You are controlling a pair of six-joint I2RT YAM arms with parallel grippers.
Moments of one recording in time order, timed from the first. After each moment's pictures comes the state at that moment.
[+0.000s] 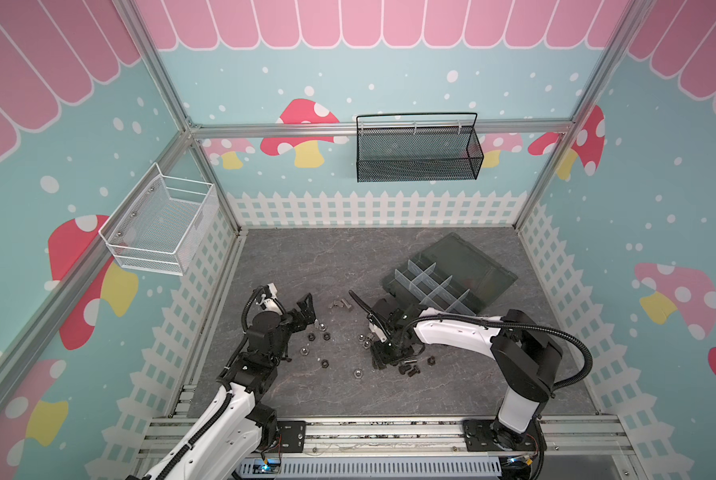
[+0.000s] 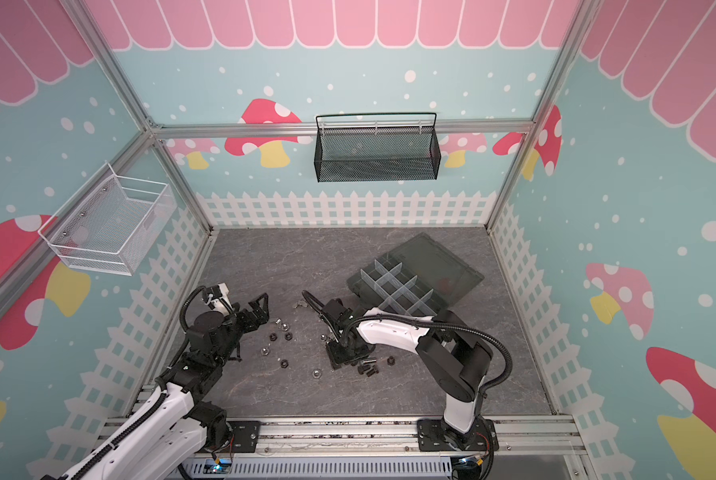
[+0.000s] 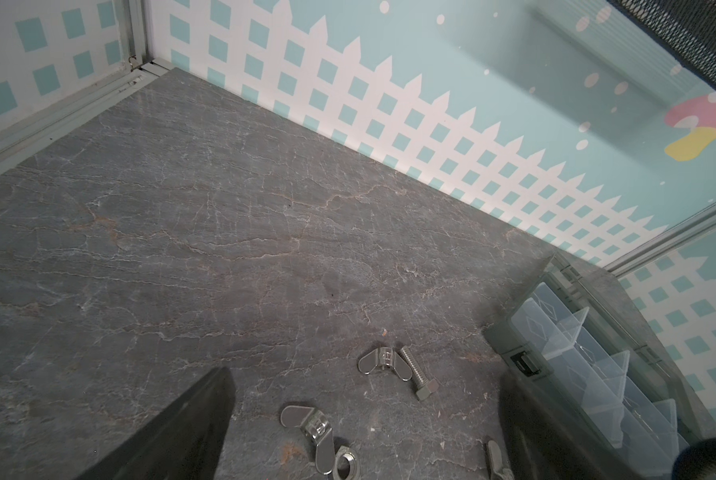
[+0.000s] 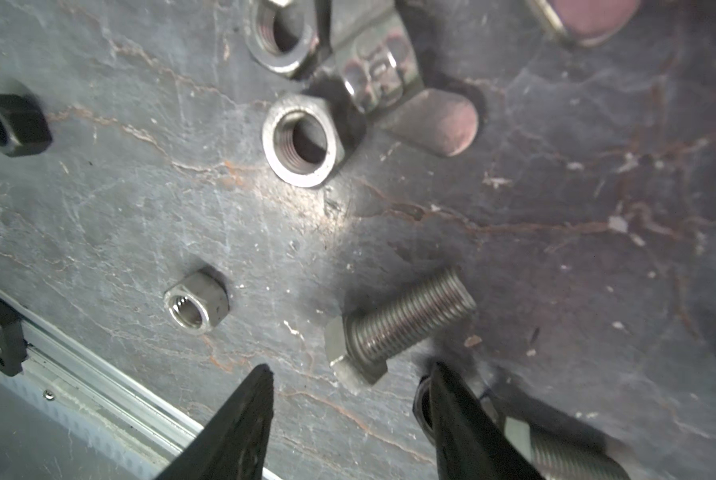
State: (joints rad) left arm -0.29 0.72 0.35 0.06 -0.18 -0.53; right arm 0.93 1.79 1.14 -0.71 -0.20 0.50
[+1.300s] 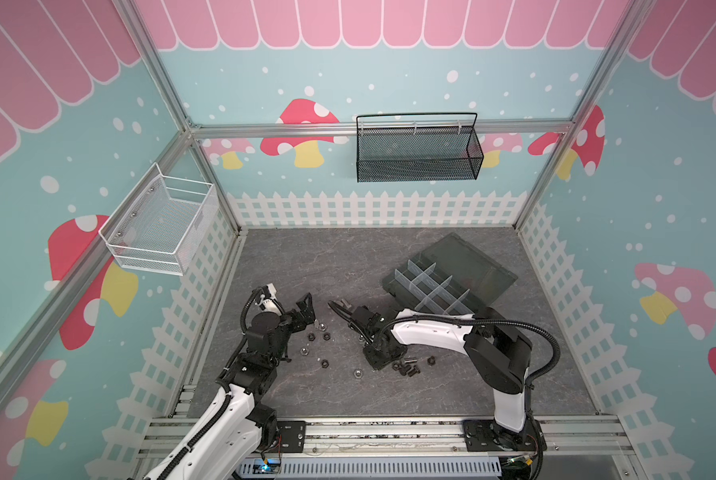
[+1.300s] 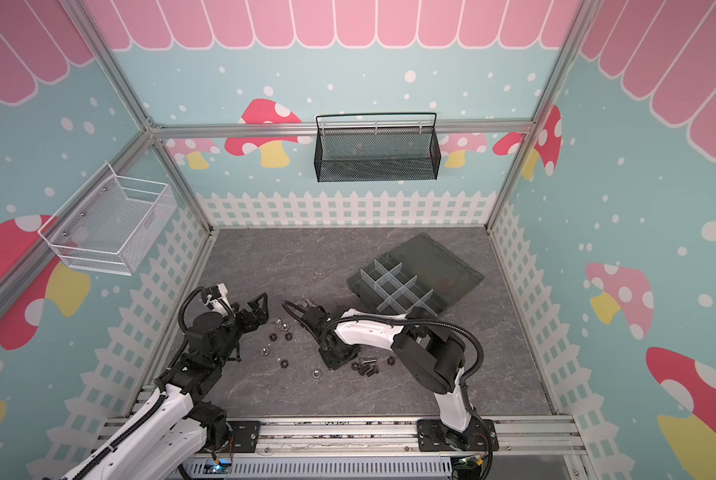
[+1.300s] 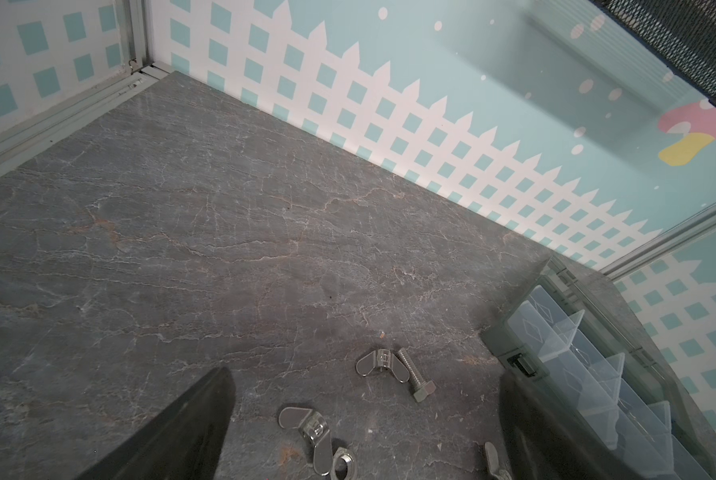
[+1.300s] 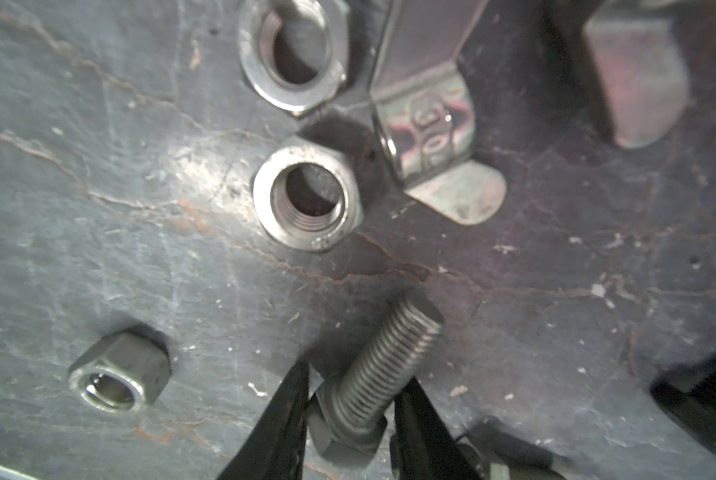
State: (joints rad) left arm -0.29 0.71 0.35 0.06 -0.18 -0.53; right arm 1.02 1.94 1.30 -0.86 0.01 0.43
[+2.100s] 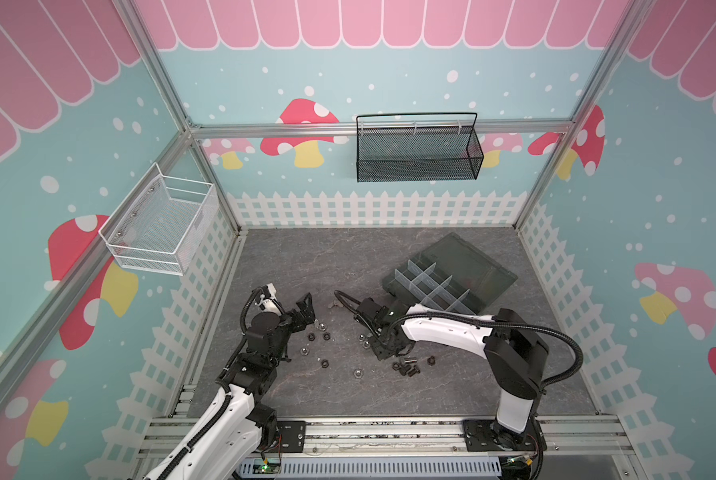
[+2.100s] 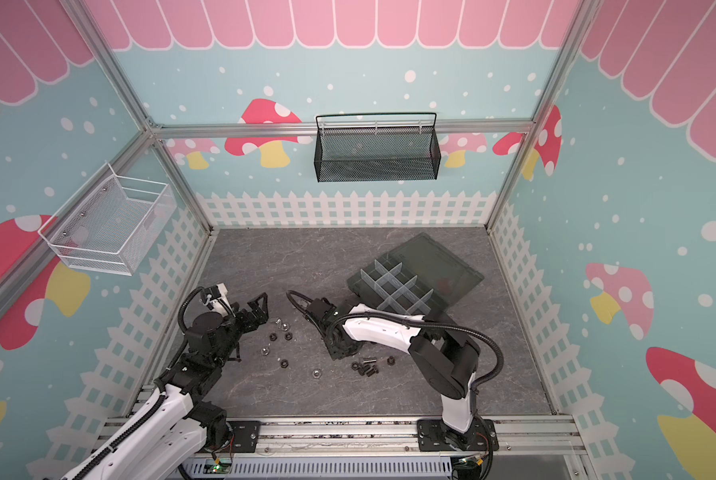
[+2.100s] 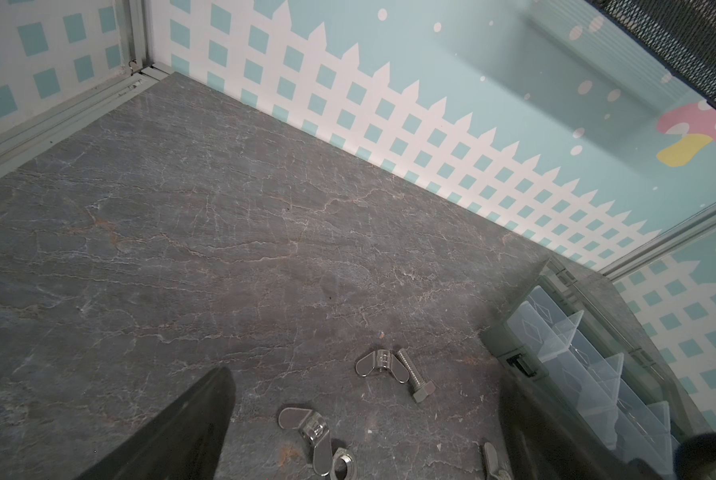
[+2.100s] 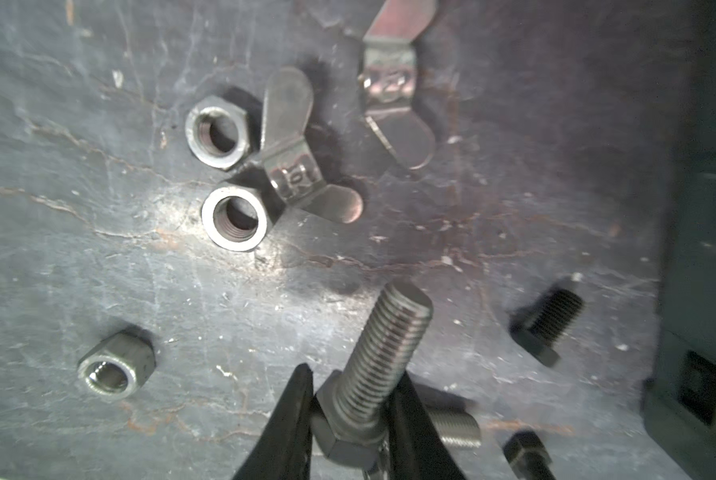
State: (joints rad) left arm -0.29 0.70 0.35 0.06 -0.18 -0.53; right arm 0.98 1.81 1.30 -0.91 0.14 0.48
